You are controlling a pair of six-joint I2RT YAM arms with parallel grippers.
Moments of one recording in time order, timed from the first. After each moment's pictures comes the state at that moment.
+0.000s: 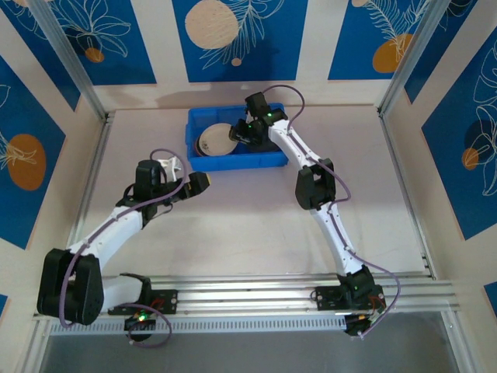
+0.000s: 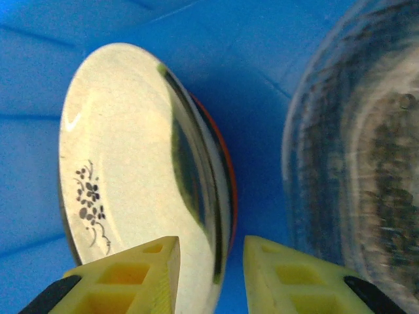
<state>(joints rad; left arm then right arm) -0.22 1.22 0.66 -0.04 0.55 -0.60 0.46 2.68 2.64 -0.91 -0.30 0.65</state>
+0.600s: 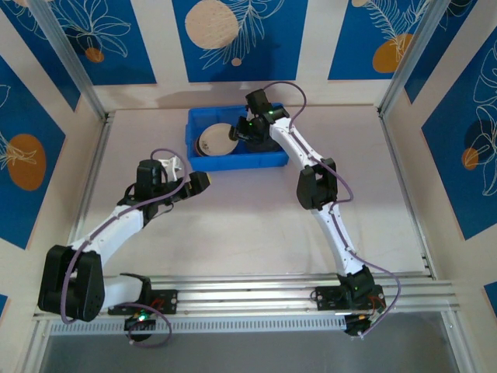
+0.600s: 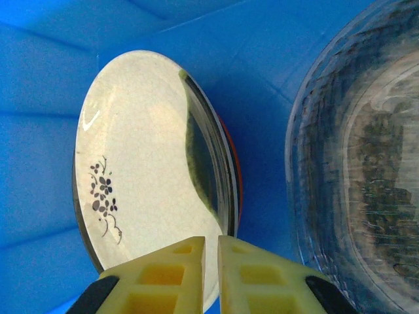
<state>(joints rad) -0.22 1.24 0.66 -0.02 0.55 -0.61 0.46 2.65 2.63 -0.92 -0.29 0.63</state>
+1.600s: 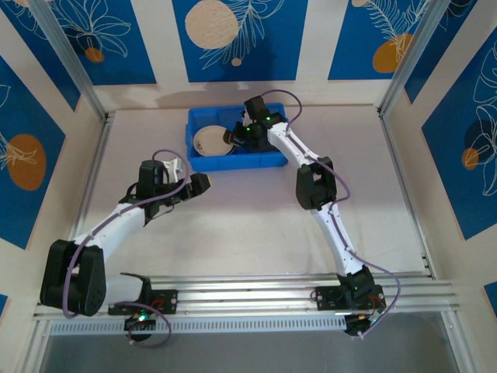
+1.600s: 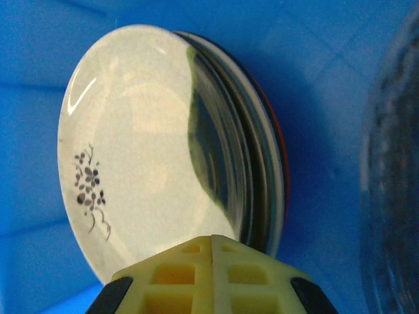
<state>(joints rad) -0.22 1.27 0.67 -0.06 0.52 -0.59 0.45 2.61 2.47 -0.77 -0.43 0.66</state>
